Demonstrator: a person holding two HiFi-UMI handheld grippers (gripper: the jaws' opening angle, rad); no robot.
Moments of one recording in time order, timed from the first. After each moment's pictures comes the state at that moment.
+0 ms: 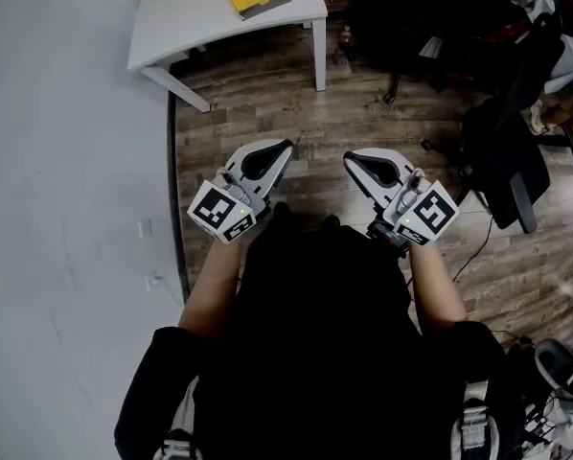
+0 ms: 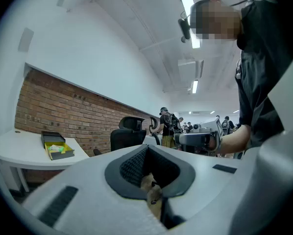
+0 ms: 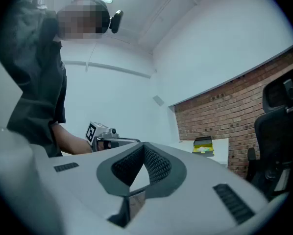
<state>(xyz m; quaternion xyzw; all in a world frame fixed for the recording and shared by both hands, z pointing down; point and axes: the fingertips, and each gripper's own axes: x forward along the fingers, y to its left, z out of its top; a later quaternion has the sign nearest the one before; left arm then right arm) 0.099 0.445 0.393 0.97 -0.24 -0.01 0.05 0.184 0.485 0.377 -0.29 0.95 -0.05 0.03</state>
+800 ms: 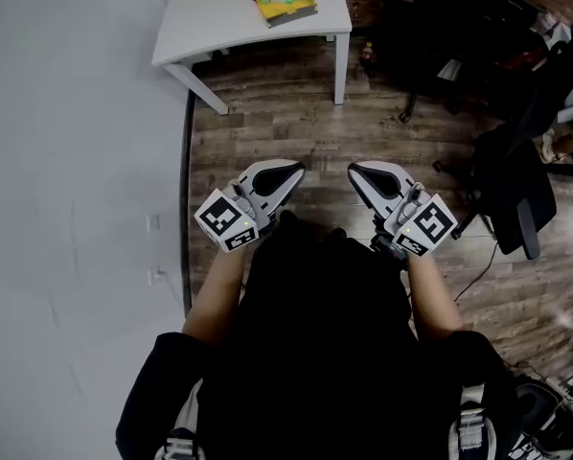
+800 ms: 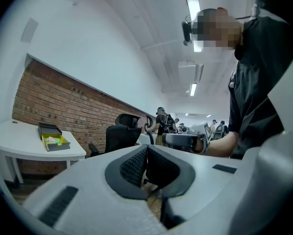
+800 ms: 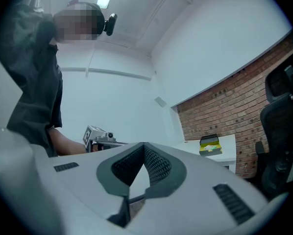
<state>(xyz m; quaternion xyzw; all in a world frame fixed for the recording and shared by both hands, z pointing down) 0.085 0.476 0.400 0.97 -0.21 0.00 0.08 0.167 0.489 0.382 -0.27 0.96 -0.07 0.05</state>
